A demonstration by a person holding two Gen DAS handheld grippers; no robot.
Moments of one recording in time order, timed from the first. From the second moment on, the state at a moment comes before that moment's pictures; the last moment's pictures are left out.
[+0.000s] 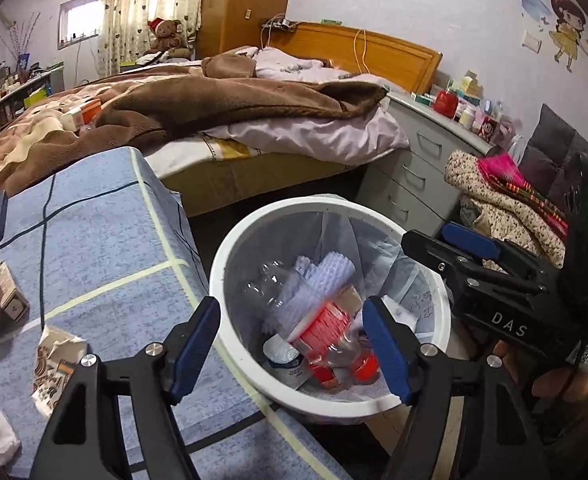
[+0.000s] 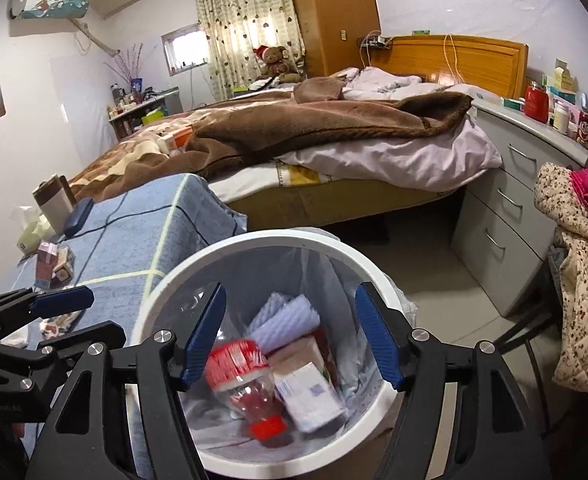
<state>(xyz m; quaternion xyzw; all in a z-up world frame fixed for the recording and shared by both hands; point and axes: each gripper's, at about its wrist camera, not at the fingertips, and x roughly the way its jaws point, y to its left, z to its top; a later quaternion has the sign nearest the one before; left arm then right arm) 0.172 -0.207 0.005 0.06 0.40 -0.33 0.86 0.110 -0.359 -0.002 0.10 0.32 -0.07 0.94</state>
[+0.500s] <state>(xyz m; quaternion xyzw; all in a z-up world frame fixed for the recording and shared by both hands) 0.153 -0.142 0.023 0.04 0.36 -0.27 0.89 0.103 -0.318 0.011 0.08 0.30 -0.04 0.95</state>
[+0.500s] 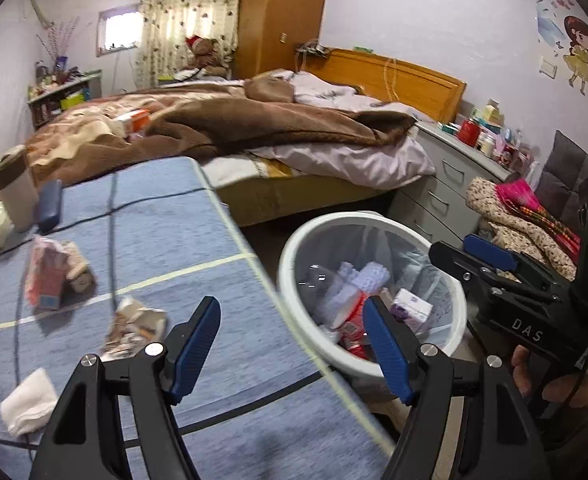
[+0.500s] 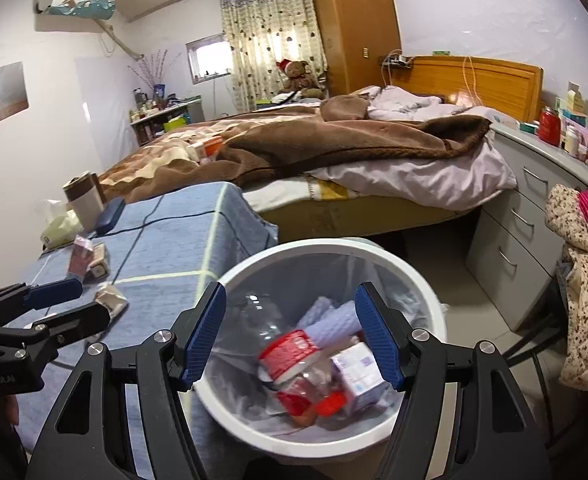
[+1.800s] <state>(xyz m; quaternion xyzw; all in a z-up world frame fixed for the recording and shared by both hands) 0.150 0.076 0.001 -0.04 0.36 -0.11 0.93 0.140 -0.180 -0.012 0.05 0.35 0.08 0.93</state>
